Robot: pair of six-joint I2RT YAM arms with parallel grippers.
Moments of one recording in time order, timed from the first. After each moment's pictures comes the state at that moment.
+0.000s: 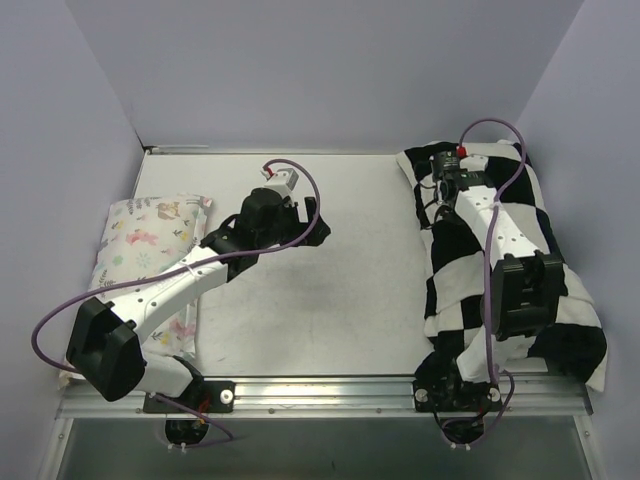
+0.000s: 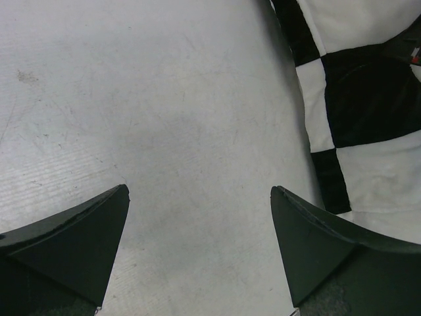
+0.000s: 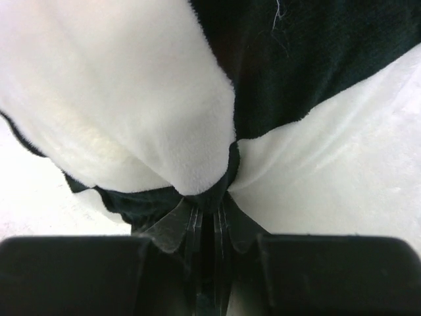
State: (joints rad) left arm -0.67 1.39 1.09 -0.16 0.00 -0.57; right arm 0.13 1.71 1.42 -0.83 0.63 0.41
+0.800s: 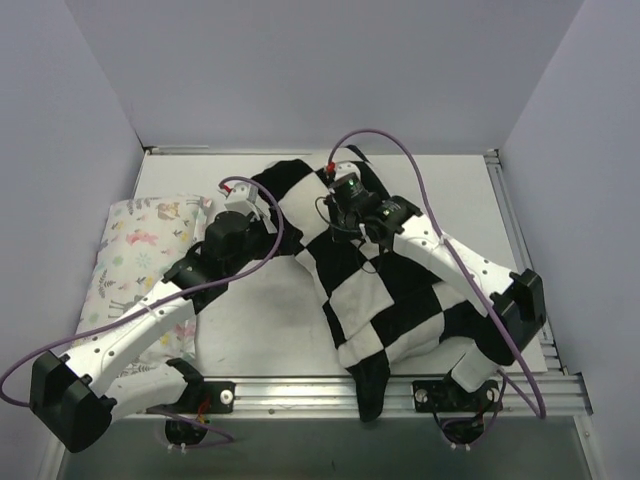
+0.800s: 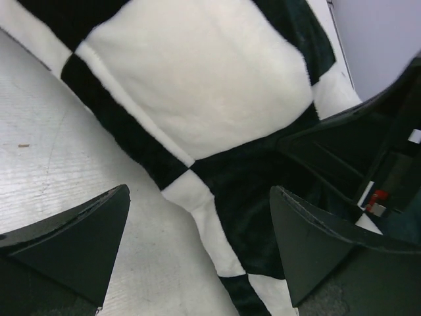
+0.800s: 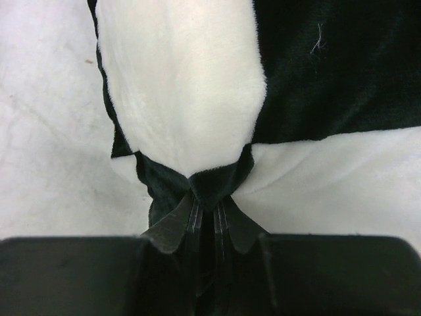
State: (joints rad) left arm -0.65 1.12 0.90 -0.16 -0.14 -0.64; right arm 0.74 1.58 1.42 -0.65 0.24 0.36
